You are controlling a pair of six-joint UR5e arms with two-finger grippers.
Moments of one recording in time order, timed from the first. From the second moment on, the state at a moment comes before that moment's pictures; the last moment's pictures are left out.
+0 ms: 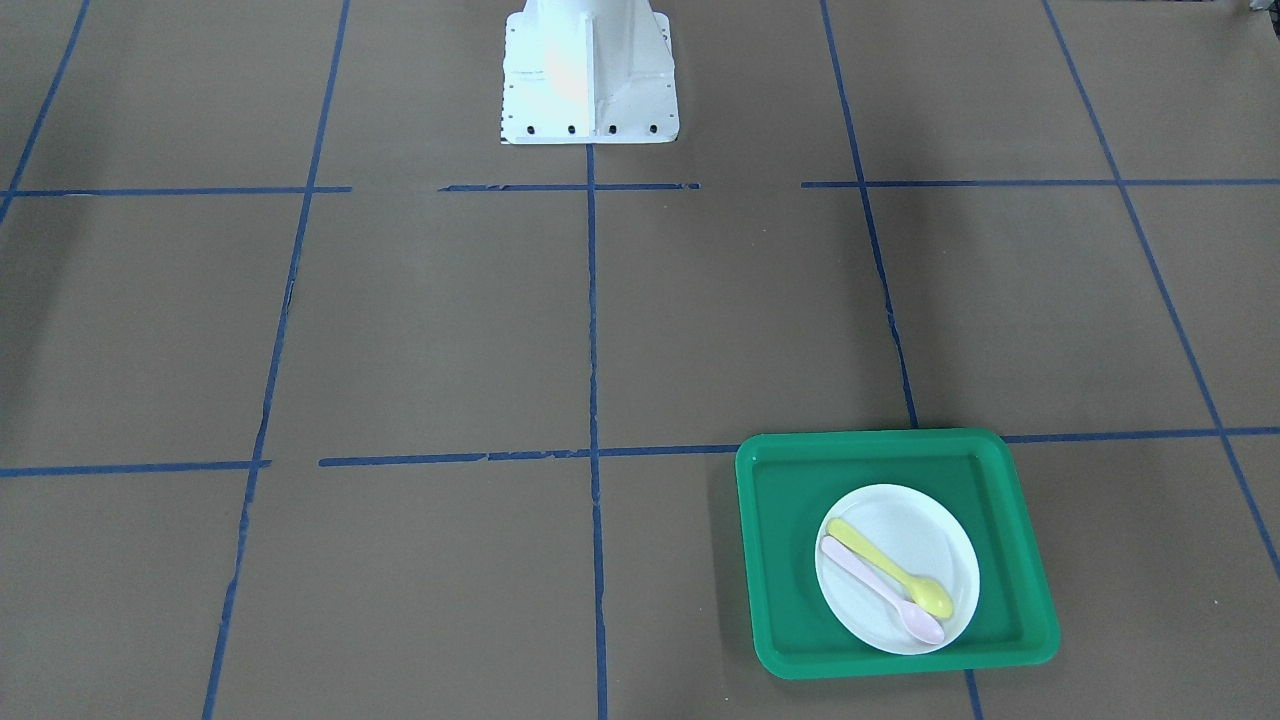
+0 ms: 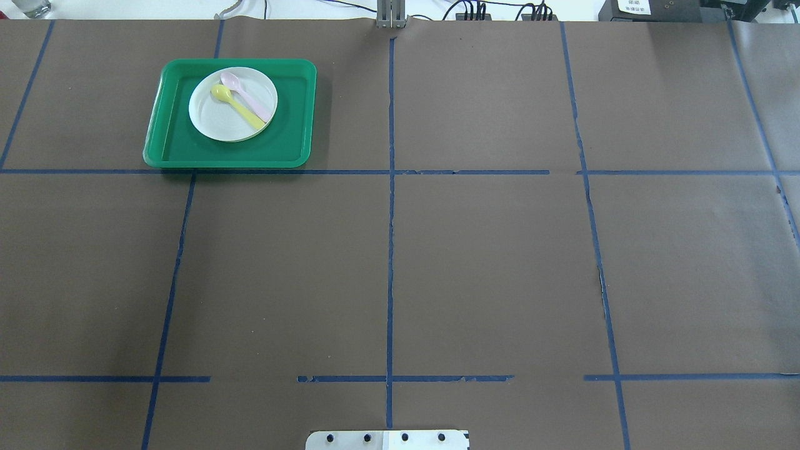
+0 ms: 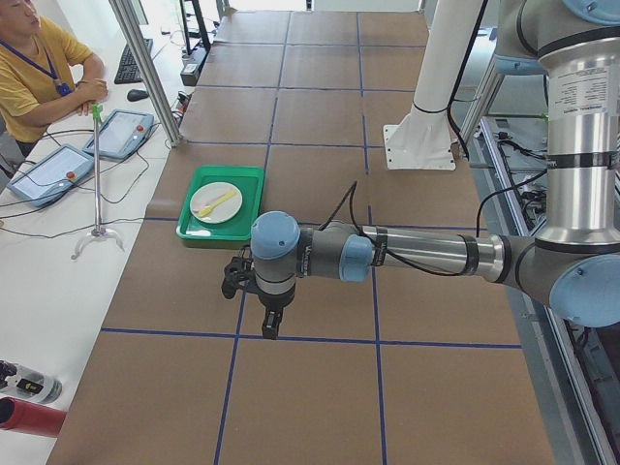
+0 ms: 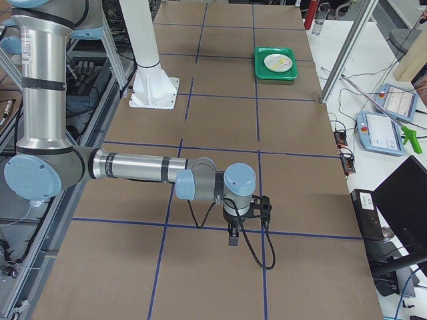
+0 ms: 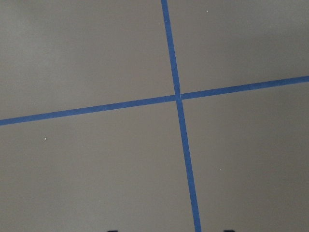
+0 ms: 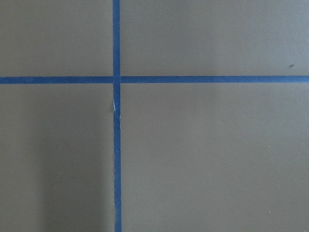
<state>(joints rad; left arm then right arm) -1.59 -1.48 -1.77 -1.54 -2.30 0.08 1.58 -1.65 1.62 -1.53 2.28 0.03</state>
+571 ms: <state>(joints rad) -1.59 -1.48 -1.86 -1.44 -2.30 0.02 1.58 -1.65 1.62 -1.53 2.28 0.03</state>
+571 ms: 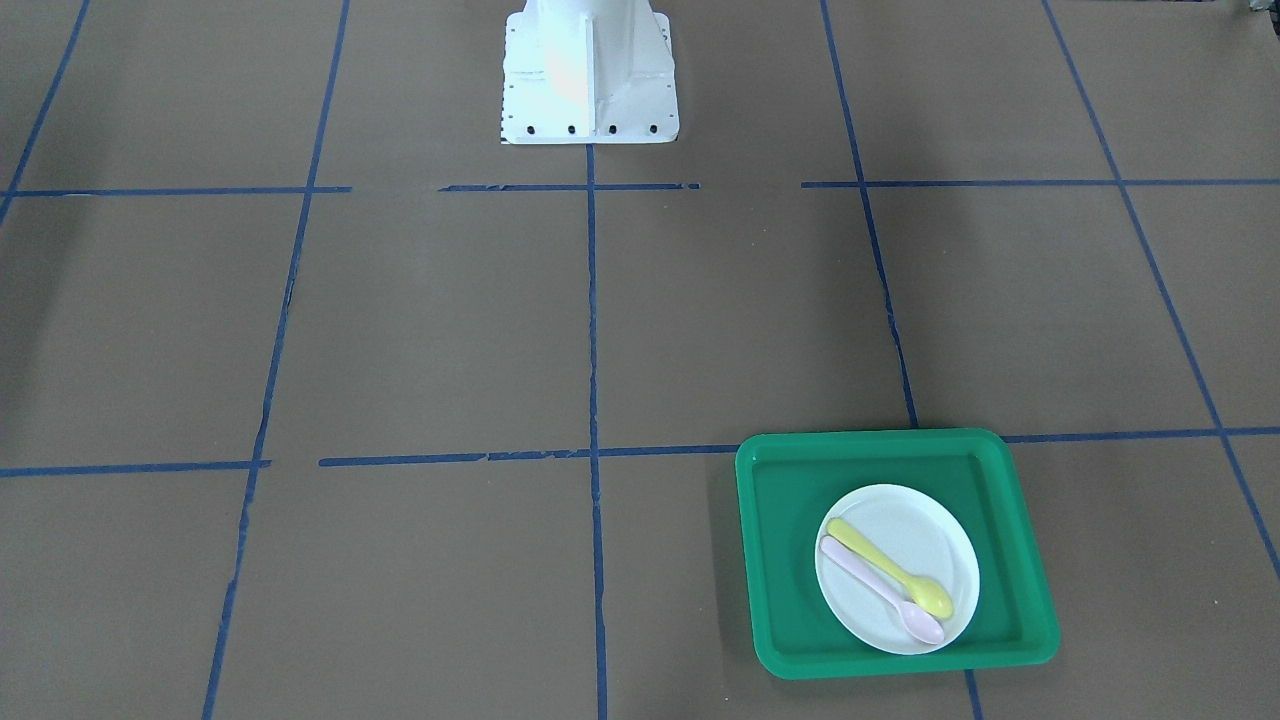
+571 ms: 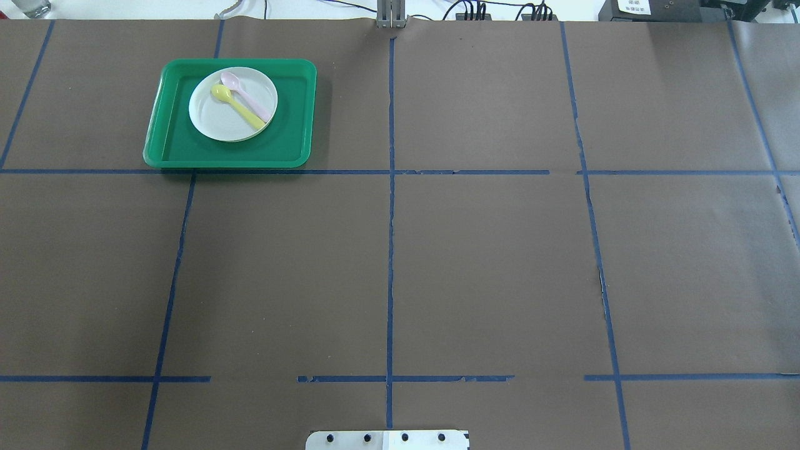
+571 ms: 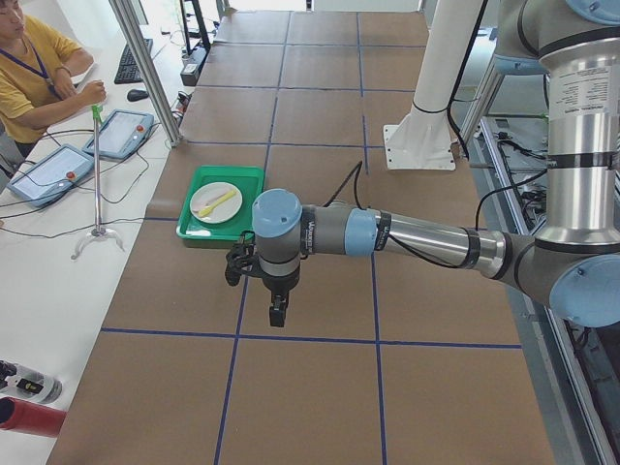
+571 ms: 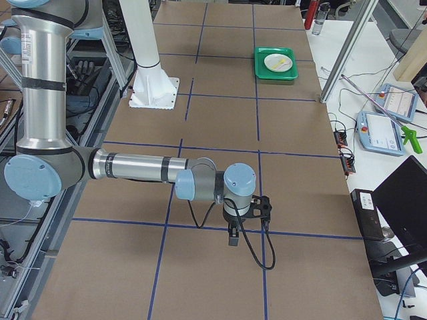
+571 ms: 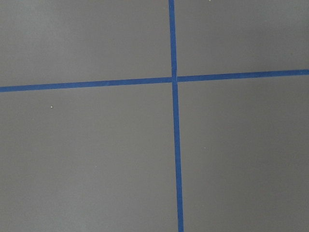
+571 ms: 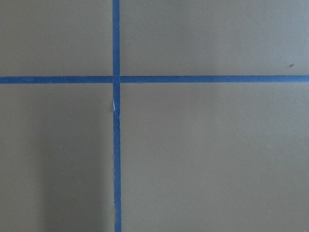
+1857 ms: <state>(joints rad) -1.60 -1.51 -1.94 -1.45 -2.35 0.03 1.58 -1.65 1.62 -1.53 2.28 0.03</state>
